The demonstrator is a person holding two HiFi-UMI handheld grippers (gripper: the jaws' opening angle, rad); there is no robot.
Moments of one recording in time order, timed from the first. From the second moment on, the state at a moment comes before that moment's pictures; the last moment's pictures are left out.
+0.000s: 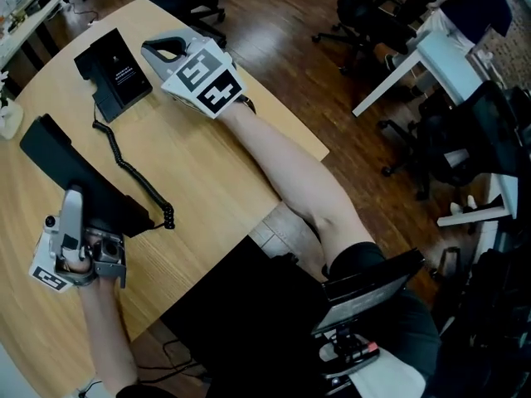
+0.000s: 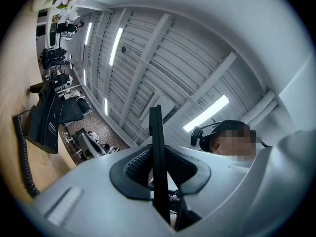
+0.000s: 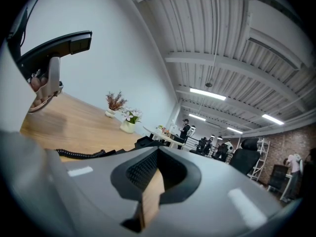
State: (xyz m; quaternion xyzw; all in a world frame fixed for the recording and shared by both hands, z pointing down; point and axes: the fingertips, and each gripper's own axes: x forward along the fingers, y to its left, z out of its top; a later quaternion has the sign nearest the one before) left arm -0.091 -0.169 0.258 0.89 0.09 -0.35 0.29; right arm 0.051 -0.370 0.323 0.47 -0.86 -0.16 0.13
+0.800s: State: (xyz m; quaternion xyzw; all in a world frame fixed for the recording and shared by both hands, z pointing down) left arm -0.089 -0.172 0.265 0.91 0.07 -0.32 0.26; right arm 0.058 -0.368 0.316 0.47 -0.86 -0.17 0.12
